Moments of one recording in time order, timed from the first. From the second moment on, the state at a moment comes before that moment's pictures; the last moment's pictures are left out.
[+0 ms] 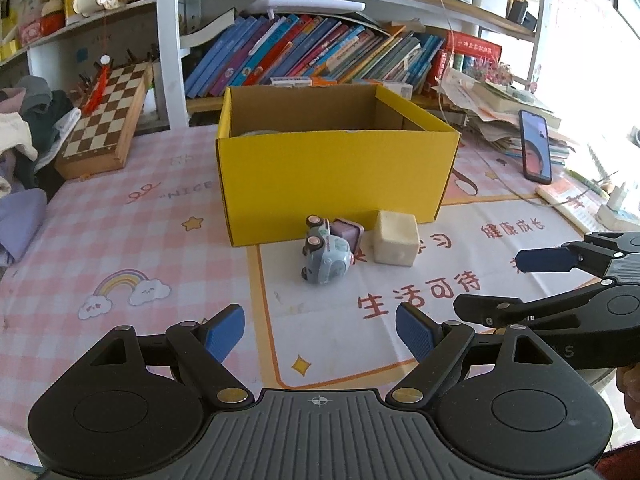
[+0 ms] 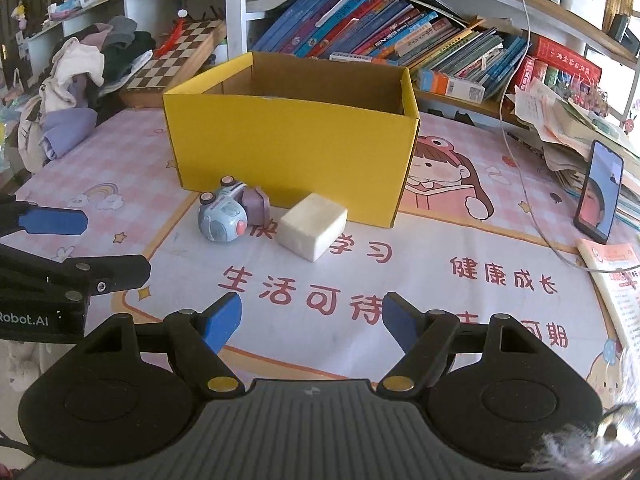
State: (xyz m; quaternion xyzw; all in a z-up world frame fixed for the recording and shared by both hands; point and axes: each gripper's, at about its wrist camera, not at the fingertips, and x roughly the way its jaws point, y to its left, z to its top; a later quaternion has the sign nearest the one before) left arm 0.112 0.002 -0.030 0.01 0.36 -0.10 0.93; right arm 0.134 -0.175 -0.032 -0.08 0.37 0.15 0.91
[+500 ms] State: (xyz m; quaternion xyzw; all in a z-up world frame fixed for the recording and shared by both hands) left arm 0.149 0.002 -0.040 0.00 0.37 -0.09 0.92; right arm 0.176 -0.172 -0.039 -0.09 0.38 0.17 0.90
